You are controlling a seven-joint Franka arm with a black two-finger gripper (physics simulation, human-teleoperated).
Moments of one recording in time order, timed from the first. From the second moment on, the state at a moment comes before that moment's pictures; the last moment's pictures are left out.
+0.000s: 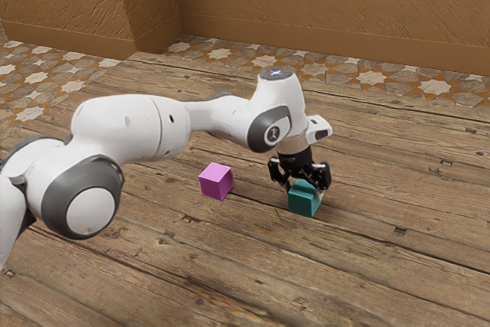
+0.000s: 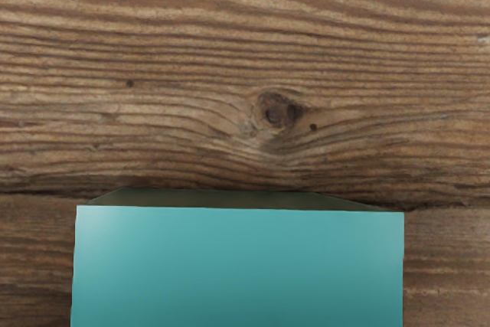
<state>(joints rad) -0.23 0.86 -0.10 -1.18 -0.04 2.13 -0.31</state>
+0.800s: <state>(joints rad) -0.25 0.91 -0.10 -1.13 0.02 2.11 -0.32</state>
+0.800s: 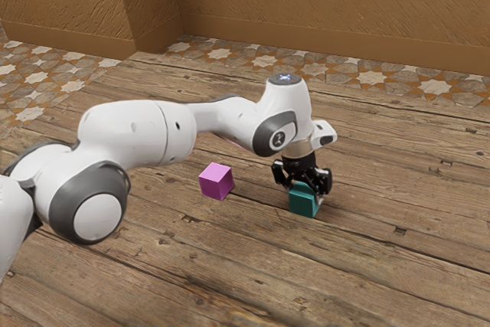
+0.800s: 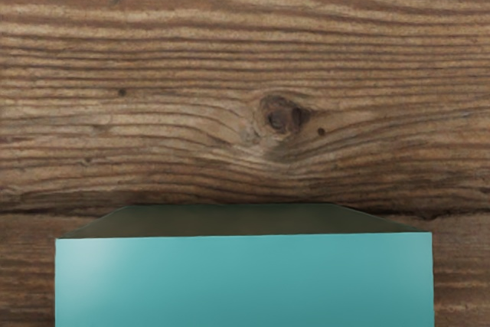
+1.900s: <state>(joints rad) -0.23 0.17 0.13 -1.92 0.05 2.07 -0.35</state>
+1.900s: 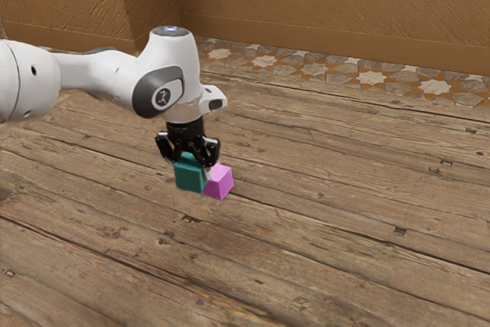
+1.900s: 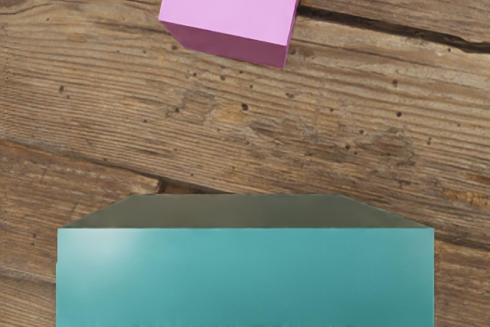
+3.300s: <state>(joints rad) -0.13 0.50 0.13 -1.57 -0.10 2.12 -0.03</state>
